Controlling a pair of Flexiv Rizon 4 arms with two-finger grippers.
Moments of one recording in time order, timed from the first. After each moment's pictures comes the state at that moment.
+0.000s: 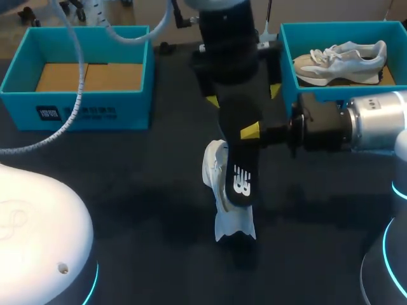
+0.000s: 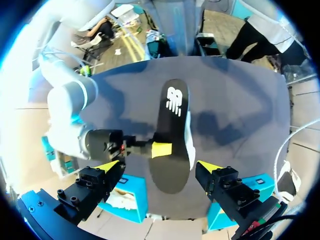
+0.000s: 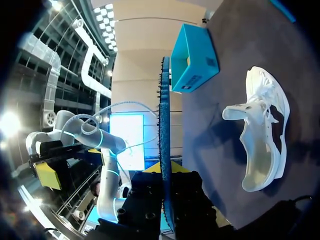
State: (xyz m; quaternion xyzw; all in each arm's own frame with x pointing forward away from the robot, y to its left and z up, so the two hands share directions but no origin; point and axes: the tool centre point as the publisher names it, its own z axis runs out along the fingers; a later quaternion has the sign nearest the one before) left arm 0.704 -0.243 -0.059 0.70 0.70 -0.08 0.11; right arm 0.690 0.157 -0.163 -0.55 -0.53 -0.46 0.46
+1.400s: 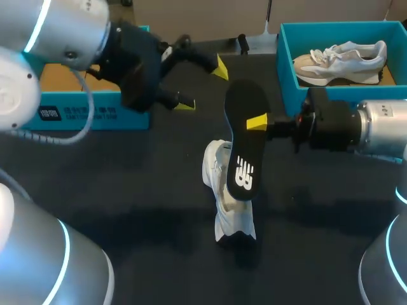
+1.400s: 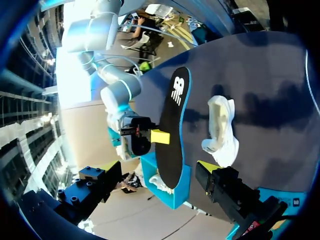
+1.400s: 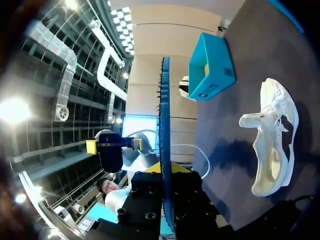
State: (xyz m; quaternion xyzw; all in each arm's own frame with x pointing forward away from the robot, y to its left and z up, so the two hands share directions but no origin) left arm 0.712 -0.182 -0.053 0.63 0.63 -0.27 0.37; right arm 0.688 0.149 -0.134 -0.51 -0.51 -0.53 0.45
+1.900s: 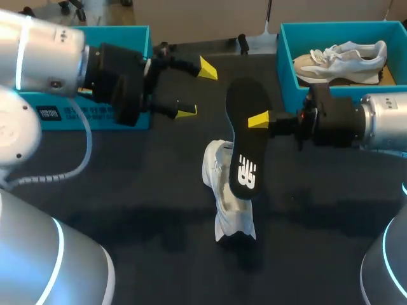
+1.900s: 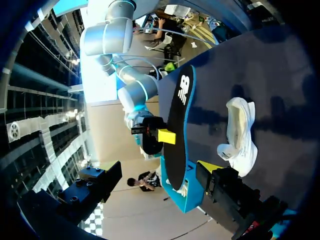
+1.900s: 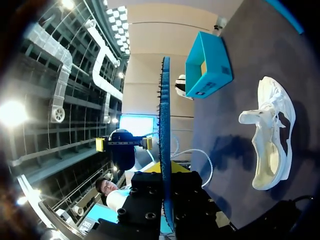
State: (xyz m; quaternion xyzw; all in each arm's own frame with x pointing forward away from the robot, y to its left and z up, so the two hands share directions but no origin) left arm 0.711 -0.175 -0.059 0.57 0.59 -0.36 0.44; right arm 0.684 0.147 -0.127 -0.52 -0.51 -0.51 0.45
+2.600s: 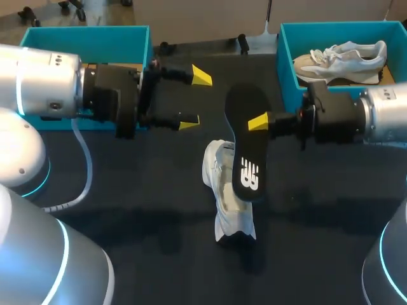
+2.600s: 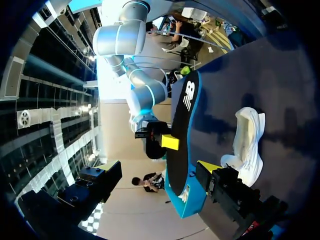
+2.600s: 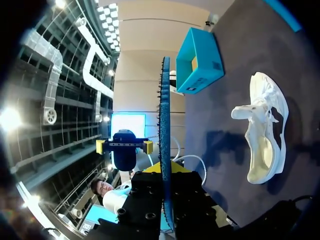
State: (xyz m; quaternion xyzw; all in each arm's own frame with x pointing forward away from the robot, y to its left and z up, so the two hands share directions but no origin) left arm 0.704 -0.173 -0.071 0.53 0.59 -0.42 0.45; right arm 0.684 0.146 -0.132 -0.54 -0.53 -0.47 0.45
